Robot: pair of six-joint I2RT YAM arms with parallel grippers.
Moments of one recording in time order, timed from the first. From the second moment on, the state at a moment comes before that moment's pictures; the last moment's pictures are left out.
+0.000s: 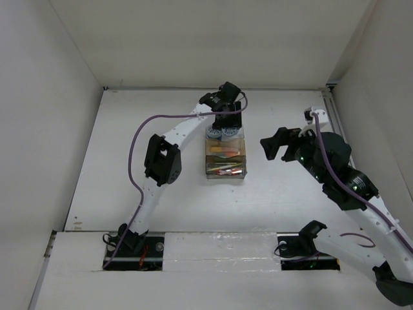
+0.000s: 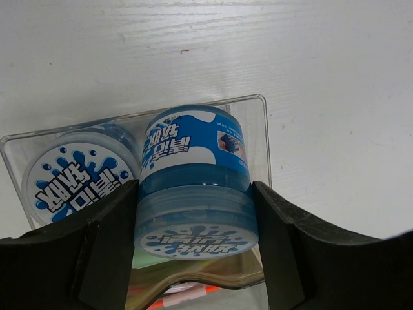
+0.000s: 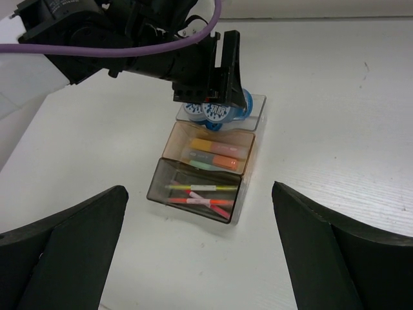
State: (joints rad) left arm -0.67 2.36 2.30 -0.91 -0.06 -0.60; right arm 0.61 0.79 1.09 -0.52 0.21 0.35
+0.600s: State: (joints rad) left arm -0.66 2.39 2.33 -0.91 -0.02 -0.58; right arm 0.61 0.79 1.08 -0.52 0.18 0.35
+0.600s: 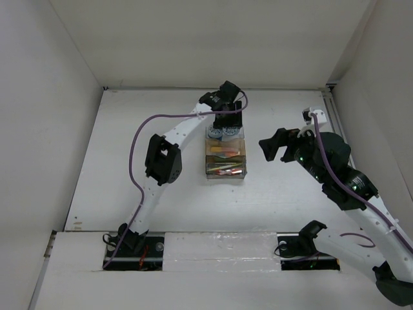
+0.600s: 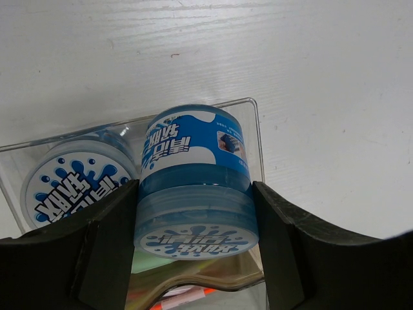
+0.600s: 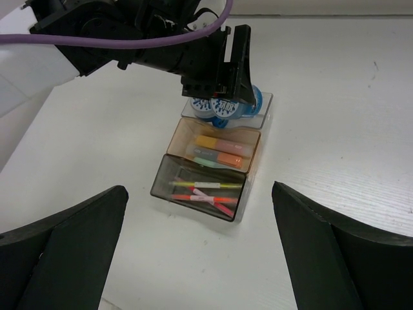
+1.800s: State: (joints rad) left arm -0.62 2.37 2.34 -0.99 0.05 -0.47; right arm 0.61 0.78 1.08 -0.52 0.12 0.33
